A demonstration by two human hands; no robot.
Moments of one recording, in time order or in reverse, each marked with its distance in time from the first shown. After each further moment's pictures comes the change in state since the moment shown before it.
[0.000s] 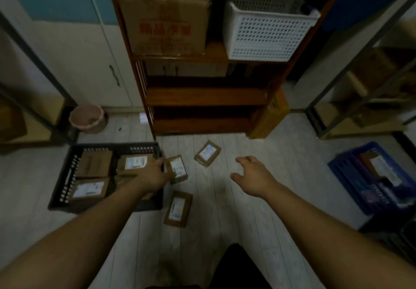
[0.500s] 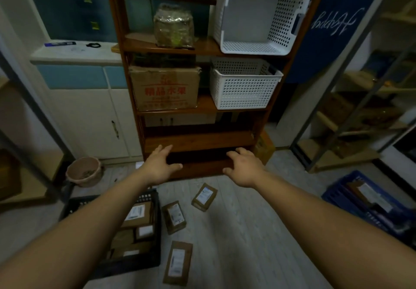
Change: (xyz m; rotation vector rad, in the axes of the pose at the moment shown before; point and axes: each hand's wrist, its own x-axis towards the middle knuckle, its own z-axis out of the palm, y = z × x) left_hand -0.037 0.096 -0.097 0.127 0.156 0.243; right_hand -0.023 -0.079 -0.095 -0.191 0.229 -0.030
